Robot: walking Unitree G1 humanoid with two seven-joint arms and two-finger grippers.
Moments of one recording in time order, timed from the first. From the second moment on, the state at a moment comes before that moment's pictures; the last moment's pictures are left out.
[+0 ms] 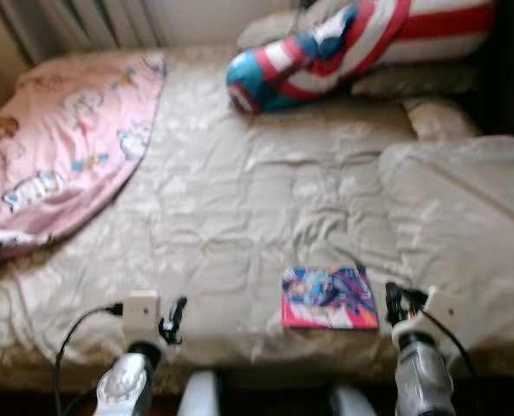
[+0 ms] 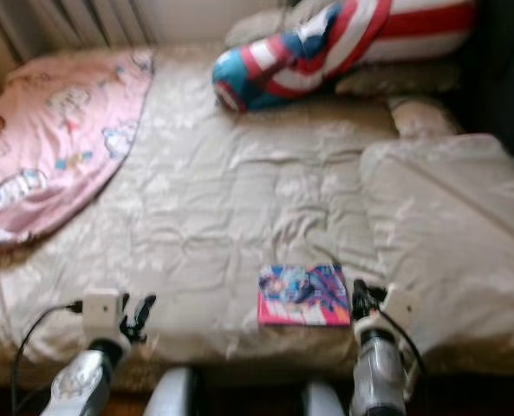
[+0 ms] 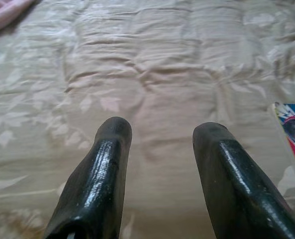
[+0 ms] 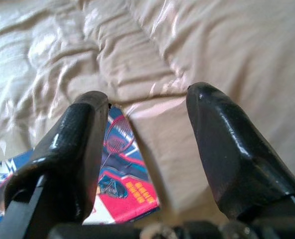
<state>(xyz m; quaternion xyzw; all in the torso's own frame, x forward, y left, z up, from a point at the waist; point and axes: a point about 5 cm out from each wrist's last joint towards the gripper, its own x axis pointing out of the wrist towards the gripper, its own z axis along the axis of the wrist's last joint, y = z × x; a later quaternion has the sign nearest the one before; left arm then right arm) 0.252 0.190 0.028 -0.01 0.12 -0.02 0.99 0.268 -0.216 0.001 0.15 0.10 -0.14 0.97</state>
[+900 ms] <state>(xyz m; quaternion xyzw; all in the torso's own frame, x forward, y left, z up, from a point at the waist) 0.209 0.203 -0.062 0.01 0.35 0.02 0.93 0.192 -0.196 -0.076 0.09 0.39 -0.12 0.91</state>
